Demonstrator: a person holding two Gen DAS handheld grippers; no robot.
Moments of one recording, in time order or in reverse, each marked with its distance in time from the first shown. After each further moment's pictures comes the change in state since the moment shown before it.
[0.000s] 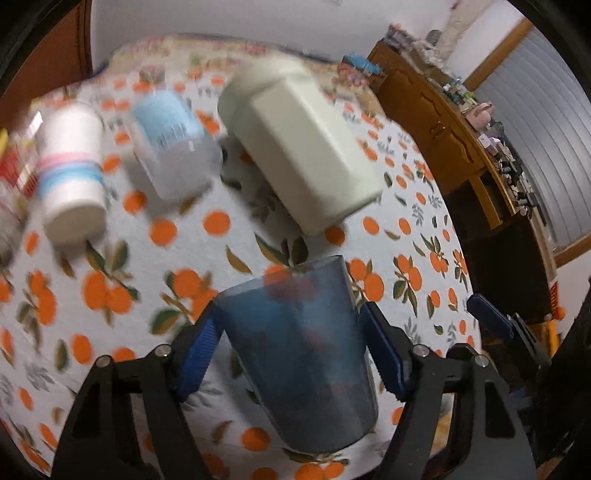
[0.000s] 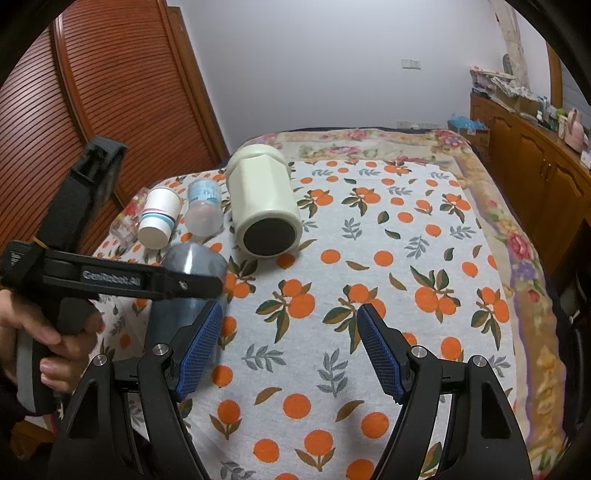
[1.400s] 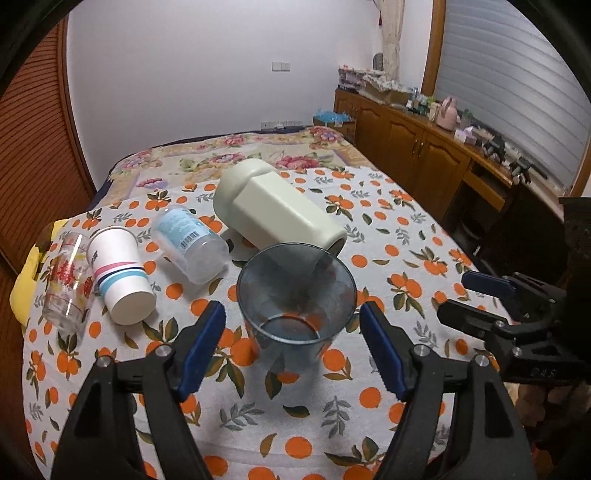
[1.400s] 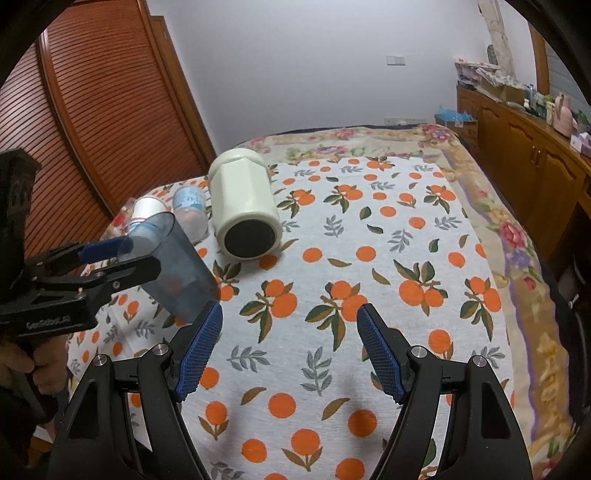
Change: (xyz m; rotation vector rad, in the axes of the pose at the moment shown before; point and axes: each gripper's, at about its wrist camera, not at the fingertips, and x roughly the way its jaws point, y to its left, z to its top) left arm -0.047 -0.032 -0.027 0.268 -0.296 0.109; right arm -0.005 -0.013 -0.002 0.058 -0.027 -0.018
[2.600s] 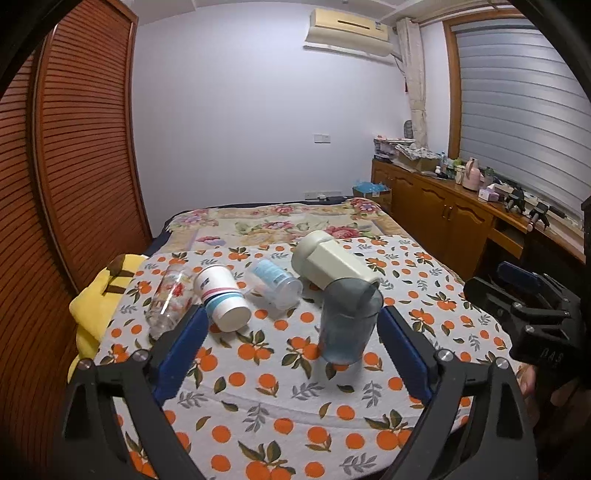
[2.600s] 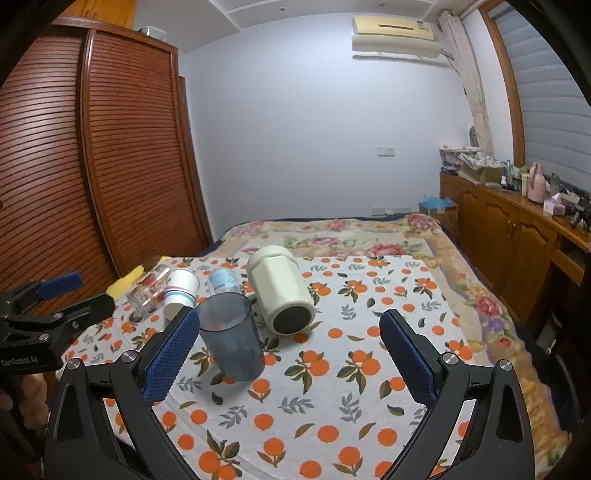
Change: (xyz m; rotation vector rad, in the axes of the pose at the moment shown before) left arm -0.116 0.024 -0.045 -0.036 -0.293 0.179; right arm -0.071 0.070 -0.007 -0.072 -0.353 -0.095
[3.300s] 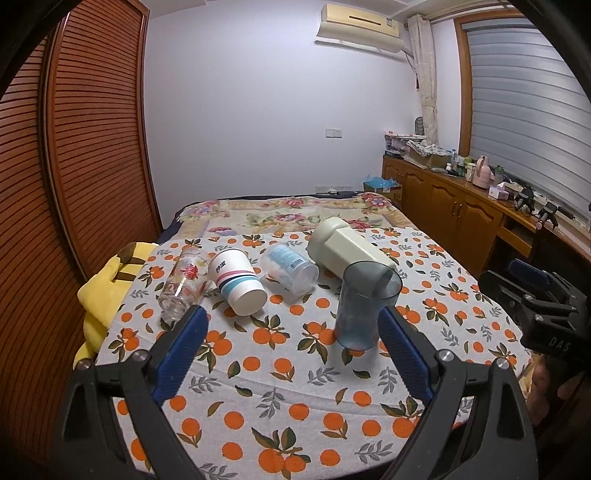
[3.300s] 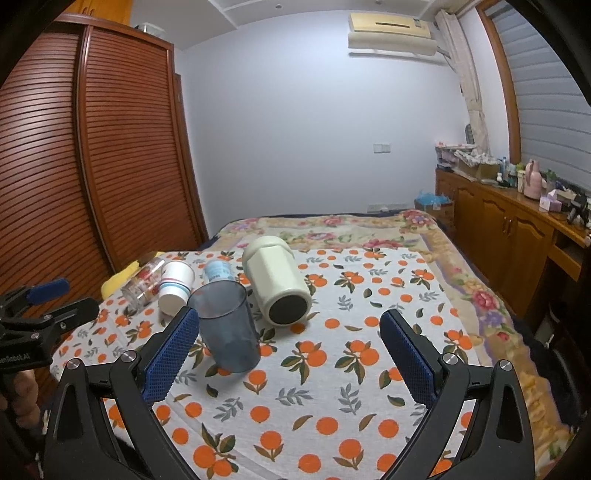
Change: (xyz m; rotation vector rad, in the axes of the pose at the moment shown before) left arm 0.000 0.011 -0.016 -0.015 0.020 0.034; right arm -0.003 -0.001 -0.010 0.001 0.008 -0.012
